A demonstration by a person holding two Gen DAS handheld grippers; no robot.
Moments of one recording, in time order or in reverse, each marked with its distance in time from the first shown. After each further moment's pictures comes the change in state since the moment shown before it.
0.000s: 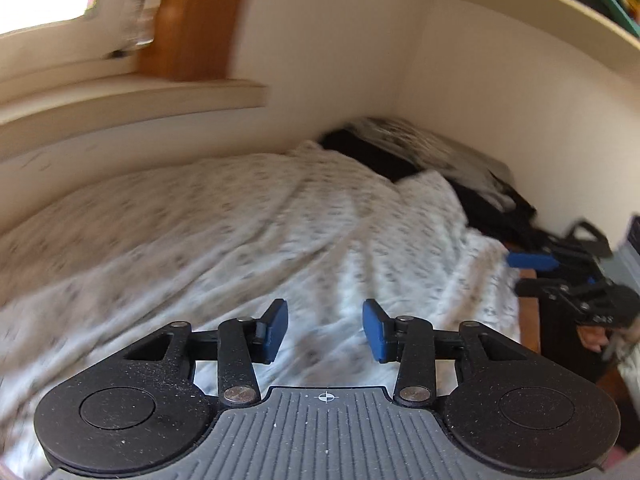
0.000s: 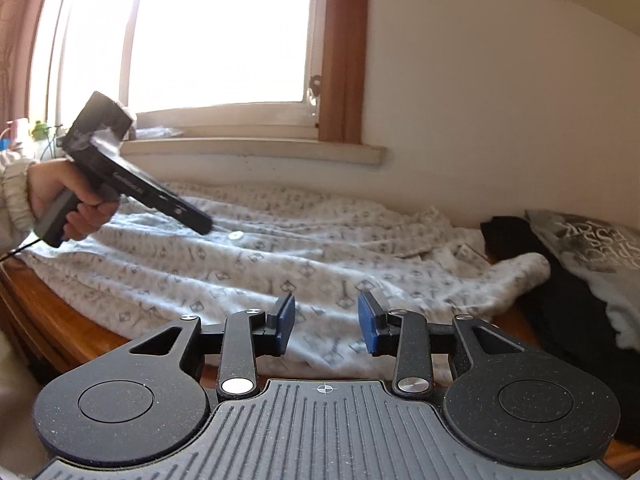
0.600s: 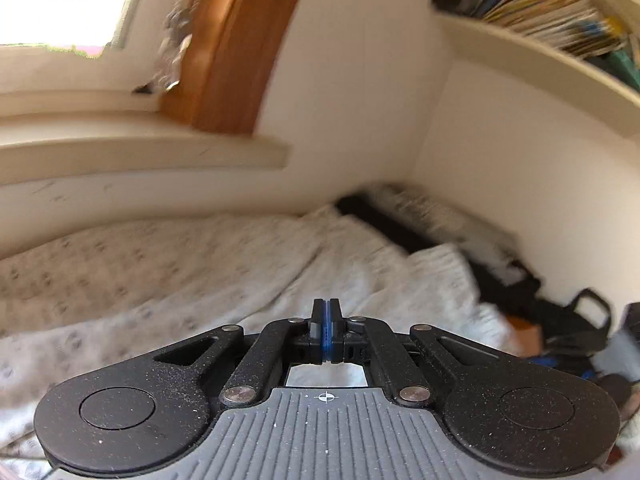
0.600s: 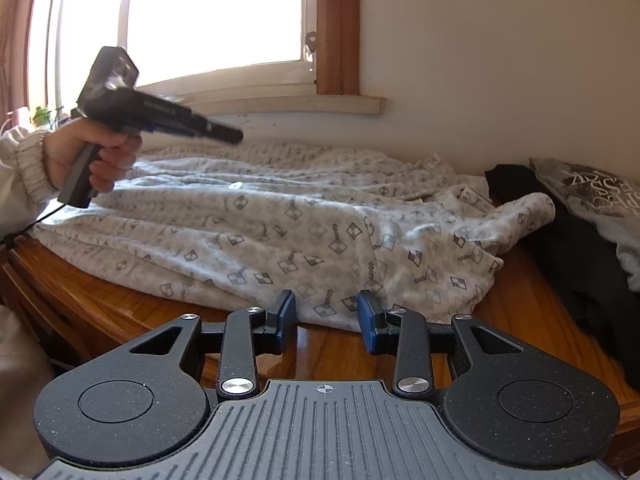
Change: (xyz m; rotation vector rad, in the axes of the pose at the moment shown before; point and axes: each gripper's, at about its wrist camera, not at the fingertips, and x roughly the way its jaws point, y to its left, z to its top) left arm -0.001 0.022 0.004 -0.111 -0.195 0.060; right arm -0.007 -0.012 -0.020 0.045 0.092 0.021
